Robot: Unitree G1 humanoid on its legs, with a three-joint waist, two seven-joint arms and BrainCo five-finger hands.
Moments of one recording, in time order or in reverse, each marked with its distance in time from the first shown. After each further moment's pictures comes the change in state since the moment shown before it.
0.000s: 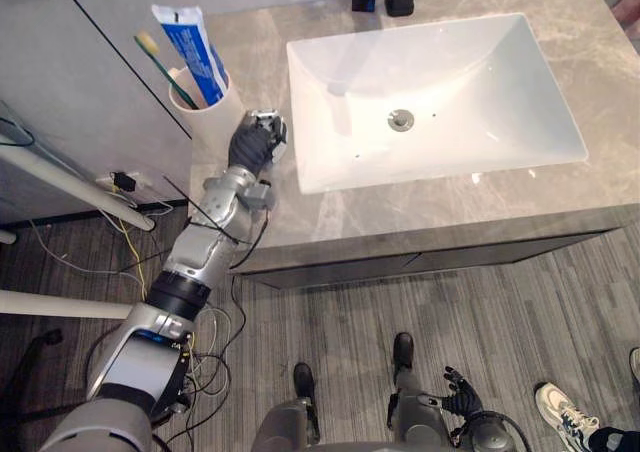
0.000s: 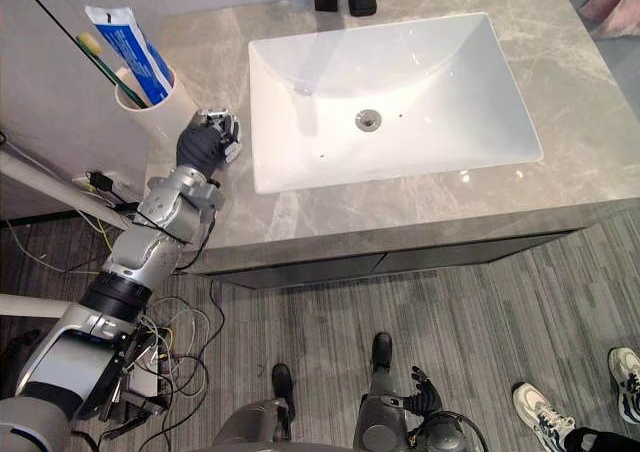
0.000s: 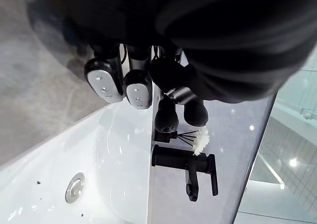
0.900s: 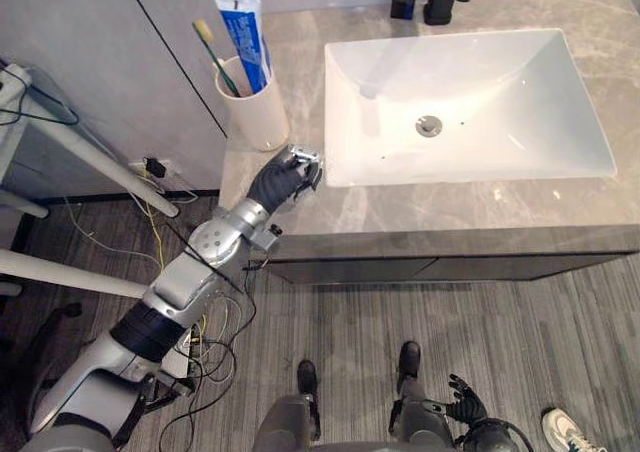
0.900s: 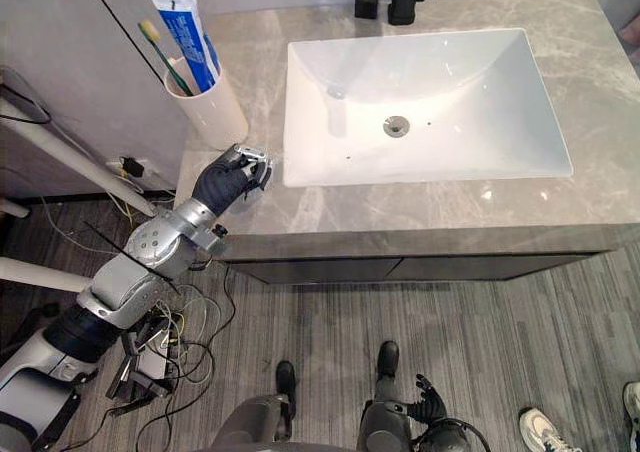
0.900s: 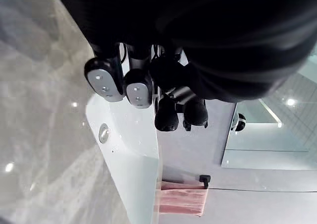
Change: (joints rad) left arm 0.224 0.186 -0.154 -0.371 0.003 0.005 -0.133; right arm 0.017 -0.017 0.023 0.044 0.007 -0.002 -0.008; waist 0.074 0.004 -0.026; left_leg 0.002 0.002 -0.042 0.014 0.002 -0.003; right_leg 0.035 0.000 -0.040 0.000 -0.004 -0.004
